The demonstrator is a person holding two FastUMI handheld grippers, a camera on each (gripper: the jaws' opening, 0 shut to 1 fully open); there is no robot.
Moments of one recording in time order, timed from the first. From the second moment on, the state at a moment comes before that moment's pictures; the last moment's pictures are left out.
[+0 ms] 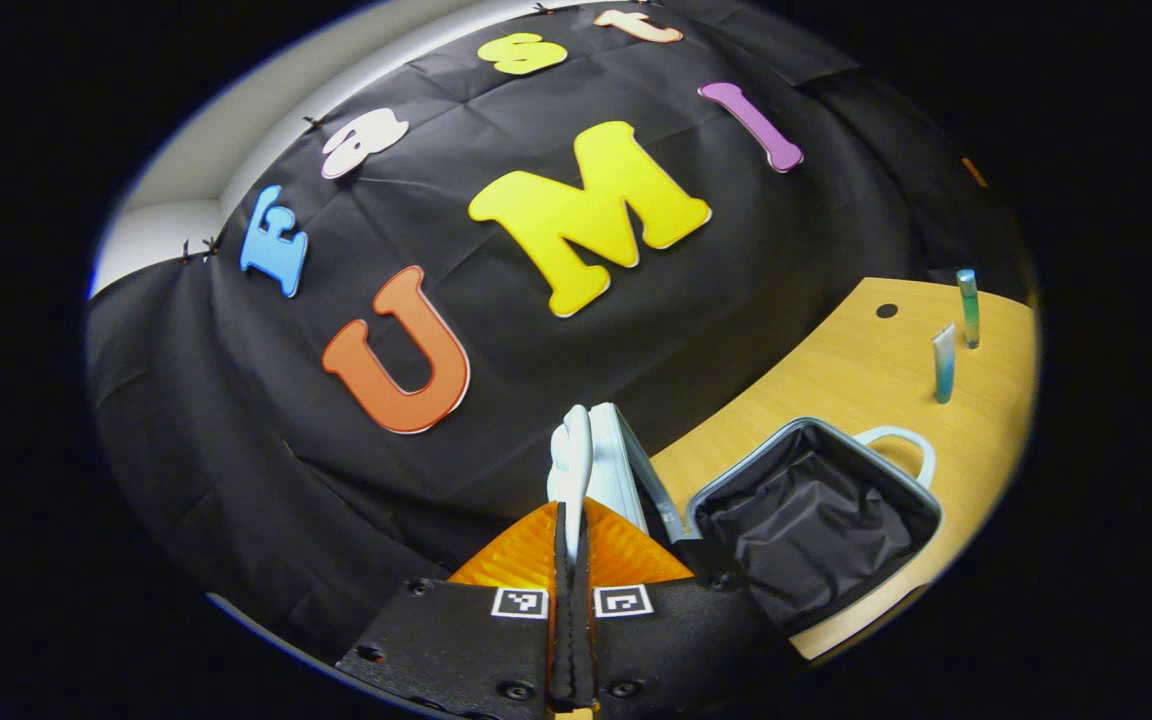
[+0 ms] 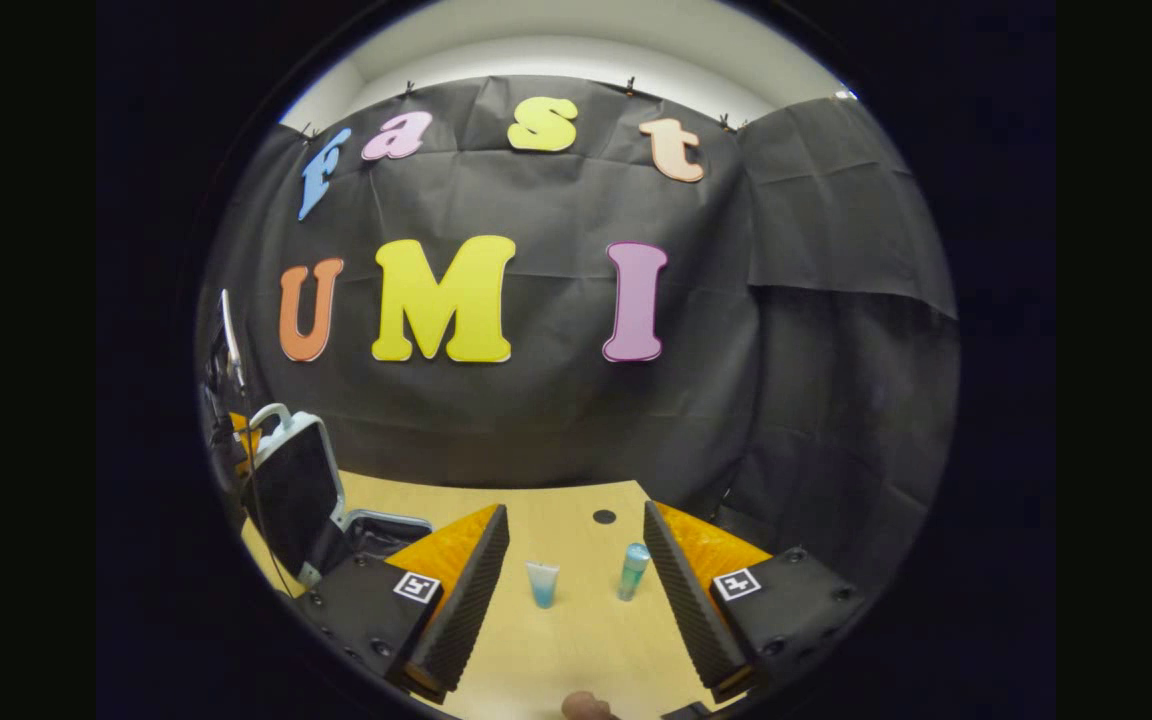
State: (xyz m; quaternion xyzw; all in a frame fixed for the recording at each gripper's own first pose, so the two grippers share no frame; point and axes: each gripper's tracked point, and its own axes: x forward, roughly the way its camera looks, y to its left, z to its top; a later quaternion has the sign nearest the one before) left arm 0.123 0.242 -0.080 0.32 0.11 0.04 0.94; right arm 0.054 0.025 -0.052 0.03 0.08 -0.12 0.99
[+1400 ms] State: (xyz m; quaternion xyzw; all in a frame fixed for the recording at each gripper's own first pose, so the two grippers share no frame) left arm 0.122 0.477 -0.329 0.06 0.25 0.09 0.96; right arm 0.030 0.075 -0.041 -0.07 0.09 -0.10 0.99
